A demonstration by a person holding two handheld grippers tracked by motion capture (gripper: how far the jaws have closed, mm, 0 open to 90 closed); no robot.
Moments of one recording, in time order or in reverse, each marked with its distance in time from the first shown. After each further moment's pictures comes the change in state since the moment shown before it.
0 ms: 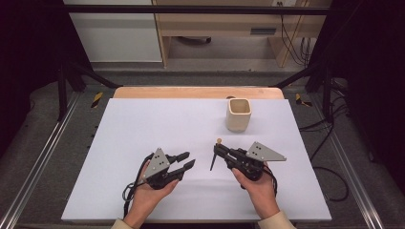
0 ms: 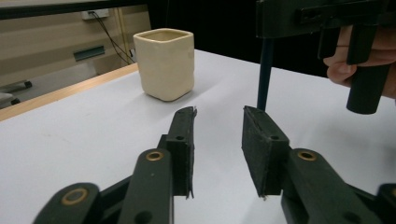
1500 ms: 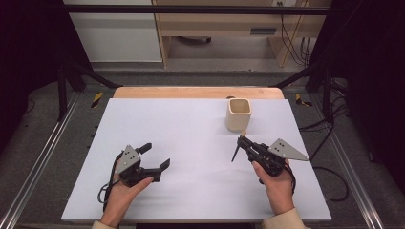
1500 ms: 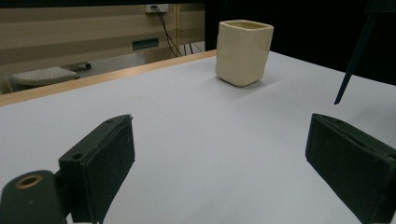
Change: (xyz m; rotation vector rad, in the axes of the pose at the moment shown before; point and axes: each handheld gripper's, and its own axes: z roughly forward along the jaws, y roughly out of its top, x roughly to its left) left arm 0.051 -0.031 -0.048 -0.012 0.182 -0.098; right arm -0.037 0.003 -0.039 -0.015 -0.189 -0.017
